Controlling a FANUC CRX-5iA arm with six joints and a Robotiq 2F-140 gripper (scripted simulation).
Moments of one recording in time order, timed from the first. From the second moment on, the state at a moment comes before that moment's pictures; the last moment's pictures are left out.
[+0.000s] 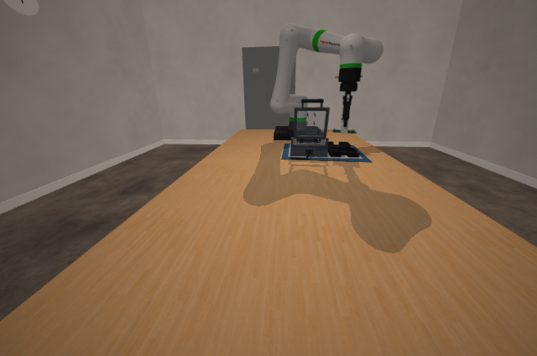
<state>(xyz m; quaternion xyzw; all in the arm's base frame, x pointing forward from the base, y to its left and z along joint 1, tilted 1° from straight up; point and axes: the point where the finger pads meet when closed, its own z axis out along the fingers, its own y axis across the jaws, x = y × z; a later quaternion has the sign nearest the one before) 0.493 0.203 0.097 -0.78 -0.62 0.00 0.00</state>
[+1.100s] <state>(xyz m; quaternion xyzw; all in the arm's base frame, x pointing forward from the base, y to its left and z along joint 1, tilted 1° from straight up) 0.493 0.203 0.097 -0.72 -0.69 0.00 0.00</state>
